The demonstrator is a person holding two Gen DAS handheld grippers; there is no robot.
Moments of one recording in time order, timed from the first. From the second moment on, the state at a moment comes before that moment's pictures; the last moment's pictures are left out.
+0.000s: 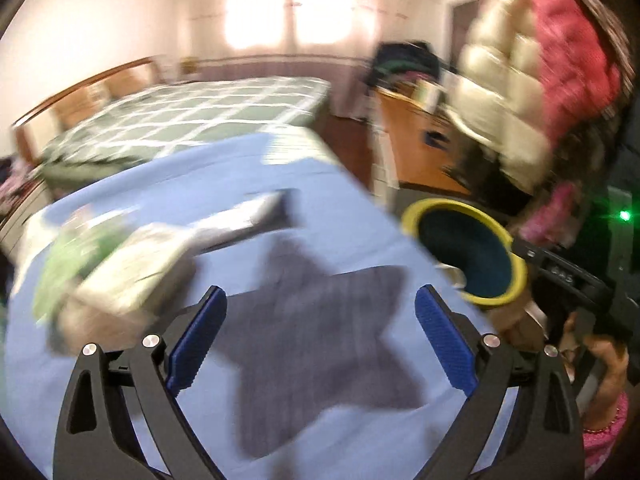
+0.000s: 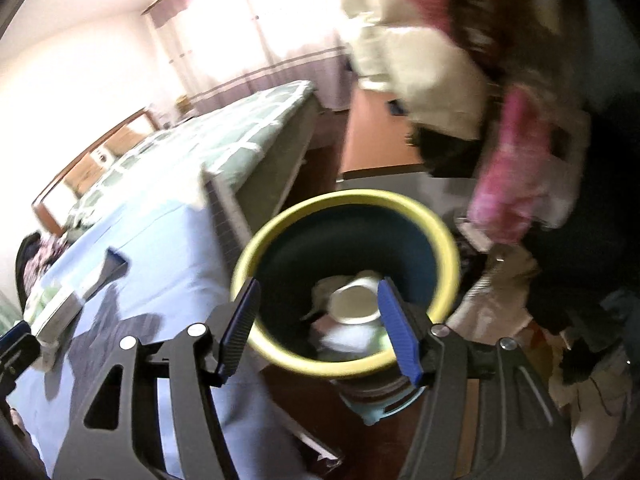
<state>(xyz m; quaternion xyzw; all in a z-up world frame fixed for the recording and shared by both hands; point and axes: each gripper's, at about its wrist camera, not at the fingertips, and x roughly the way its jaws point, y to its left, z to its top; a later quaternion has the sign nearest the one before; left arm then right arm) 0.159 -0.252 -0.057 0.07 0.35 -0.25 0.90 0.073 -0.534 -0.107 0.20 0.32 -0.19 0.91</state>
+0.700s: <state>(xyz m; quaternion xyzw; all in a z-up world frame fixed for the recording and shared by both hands) 0.142 -0.007 -0.084 -0.06 0.33 -0.03 0.94 0.219 -0.346 -0.080 0.09 0.36 -0.04 0.93</state>
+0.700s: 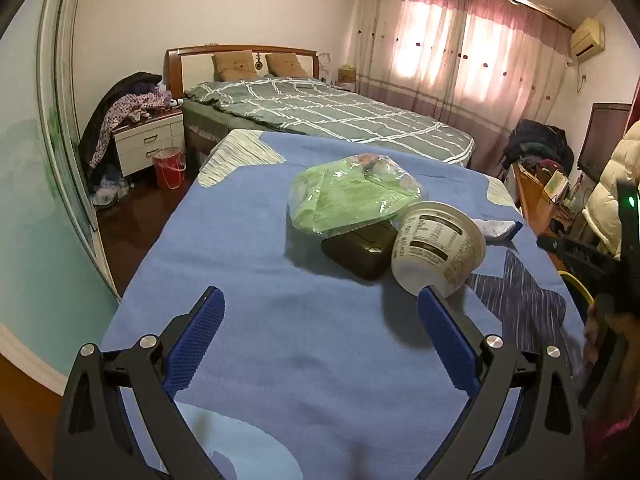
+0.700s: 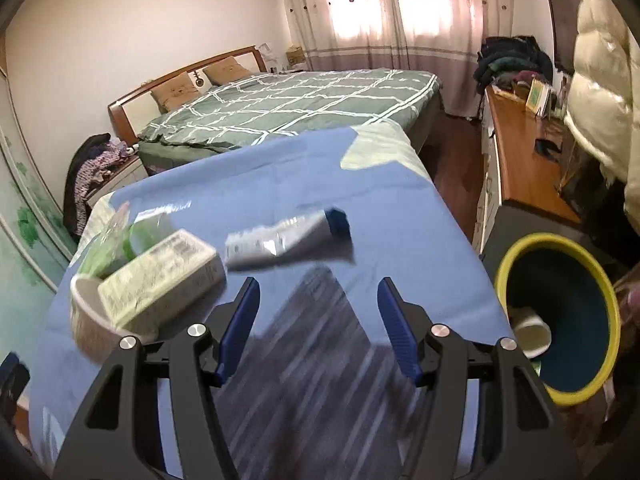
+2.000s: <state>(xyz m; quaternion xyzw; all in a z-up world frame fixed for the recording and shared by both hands) 0.153 -0.039 -0.094 -0.04 0.35 -0.06 0.94 0.236 -0.395 -0.075 0.14 0.35 -0.09 0.92</state>
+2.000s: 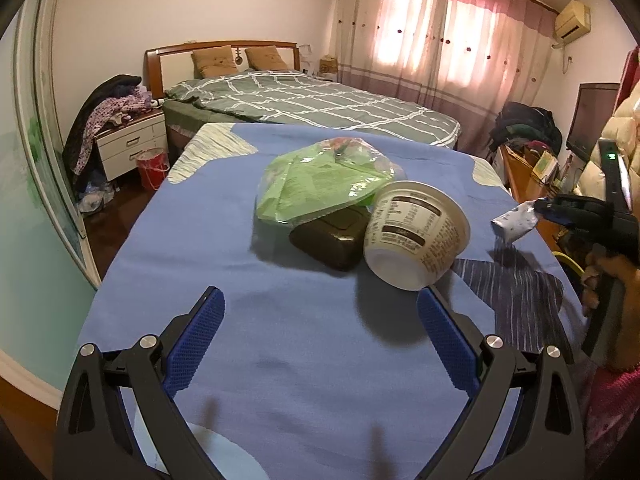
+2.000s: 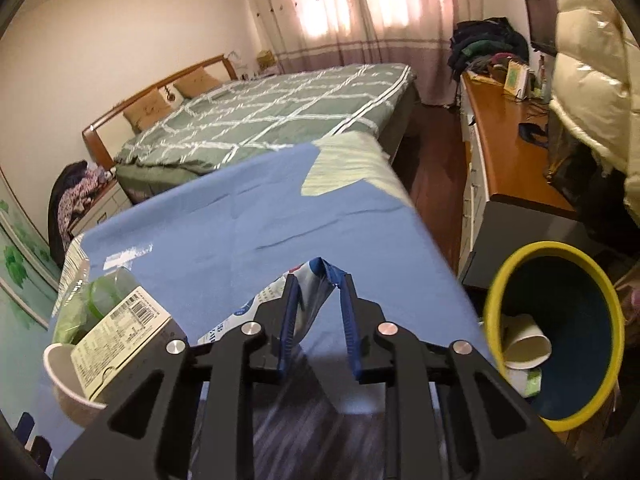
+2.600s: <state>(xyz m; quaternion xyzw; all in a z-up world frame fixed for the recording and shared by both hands) 0.154 -0.075 -0.091 -0.01 0.35 -0.10 0.93 0.138 -0.530 -0.071 0.21 0.28 -0.25 0.90</state>
